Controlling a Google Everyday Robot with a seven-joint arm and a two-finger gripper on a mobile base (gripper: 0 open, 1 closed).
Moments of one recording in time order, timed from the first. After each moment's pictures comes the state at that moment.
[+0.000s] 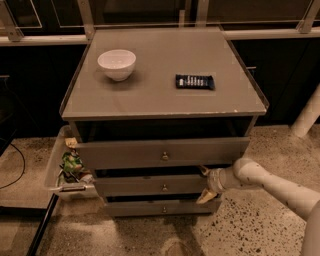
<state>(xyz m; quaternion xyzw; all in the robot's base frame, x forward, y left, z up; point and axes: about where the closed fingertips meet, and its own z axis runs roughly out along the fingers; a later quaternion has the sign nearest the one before) 0.607 -0.202 0.384 -0.69 0.64 0.09 0.33</state>
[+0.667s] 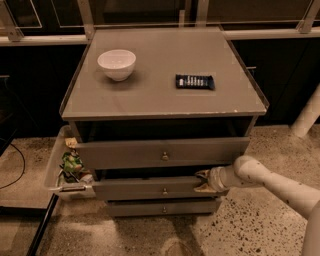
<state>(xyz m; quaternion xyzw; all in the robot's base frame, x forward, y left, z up) 0.609 -0.202 0.393 -0.69 0.64 0.09 0.33</state>
